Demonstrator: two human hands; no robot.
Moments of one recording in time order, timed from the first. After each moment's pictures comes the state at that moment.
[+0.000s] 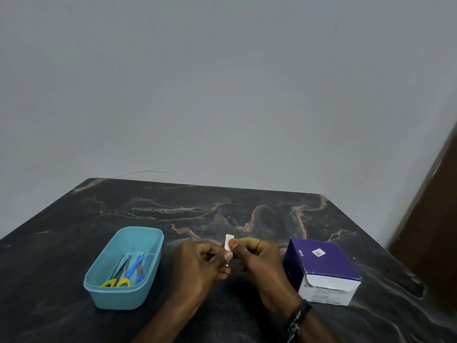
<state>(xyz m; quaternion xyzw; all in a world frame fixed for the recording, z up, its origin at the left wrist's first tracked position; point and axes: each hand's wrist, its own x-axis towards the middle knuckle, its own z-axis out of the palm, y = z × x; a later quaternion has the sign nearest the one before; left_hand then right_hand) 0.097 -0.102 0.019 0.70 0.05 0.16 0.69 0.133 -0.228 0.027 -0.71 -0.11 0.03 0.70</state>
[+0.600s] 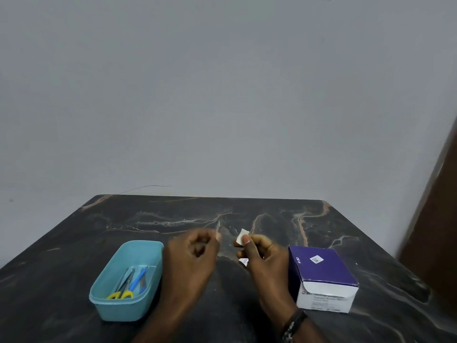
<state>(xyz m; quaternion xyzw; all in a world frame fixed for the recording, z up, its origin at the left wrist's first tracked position) 0.082 -0.103 0.058 0.73 0.06 0.34 0.59 0.136 -0.227 0.031 -0.66 -0.07 -0.13 0.73</state>
